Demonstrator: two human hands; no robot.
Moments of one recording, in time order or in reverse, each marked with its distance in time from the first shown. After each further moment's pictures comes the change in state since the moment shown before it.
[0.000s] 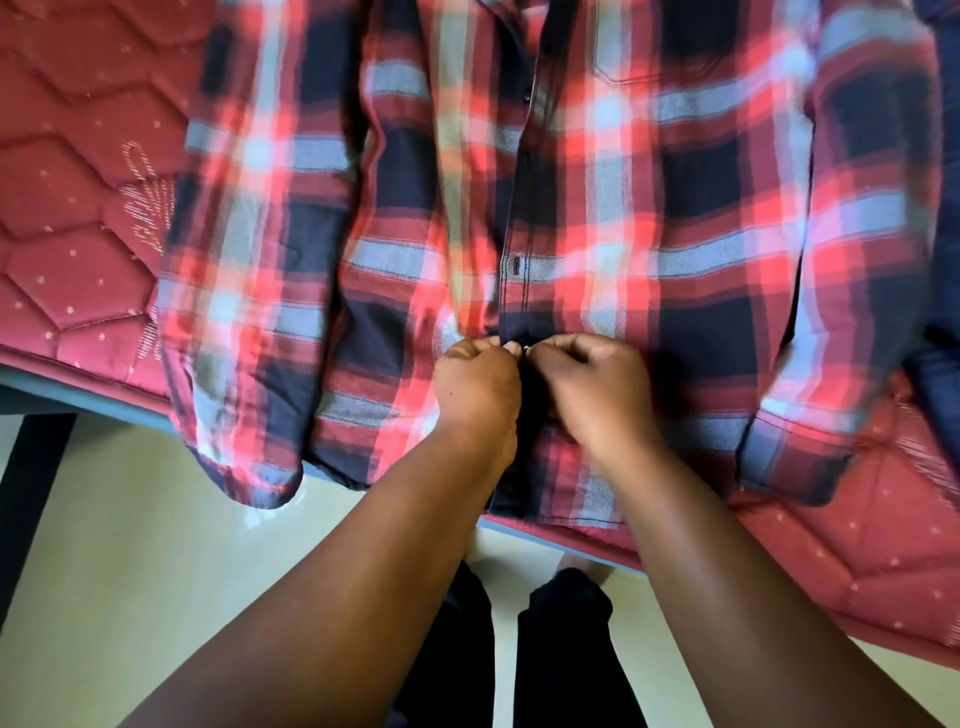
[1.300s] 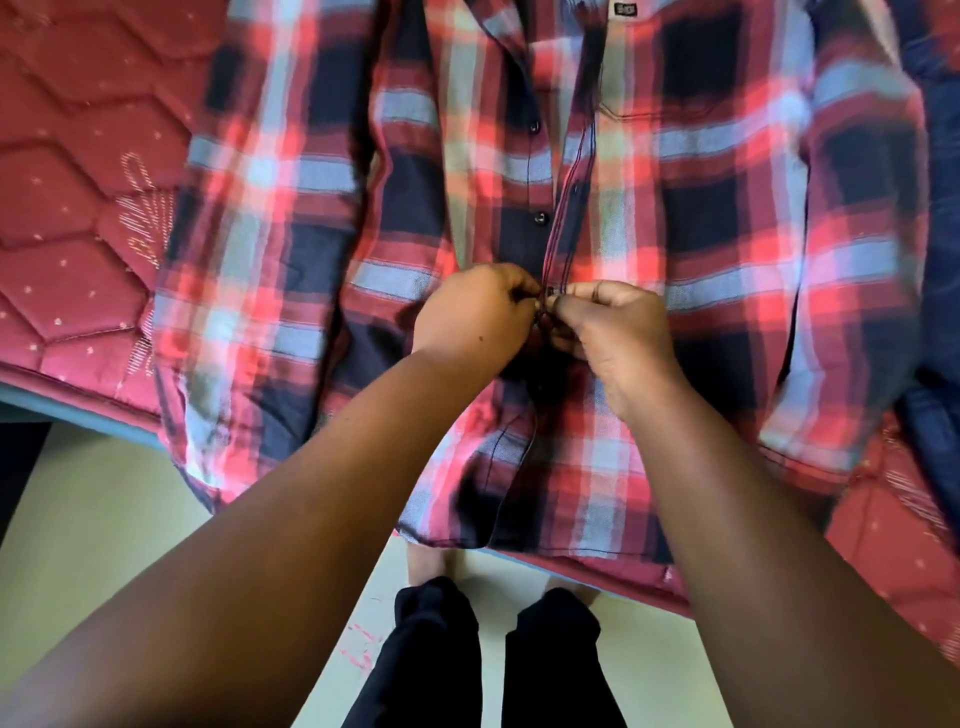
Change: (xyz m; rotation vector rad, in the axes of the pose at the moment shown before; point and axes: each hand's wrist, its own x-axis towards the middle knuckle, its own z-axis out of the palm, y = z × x) left_hand 0.048 0.057 0.004 1.125 -0.202 0.837; right_hand 0.054 -0.040 -0.004 0.182 -0.009 0.015
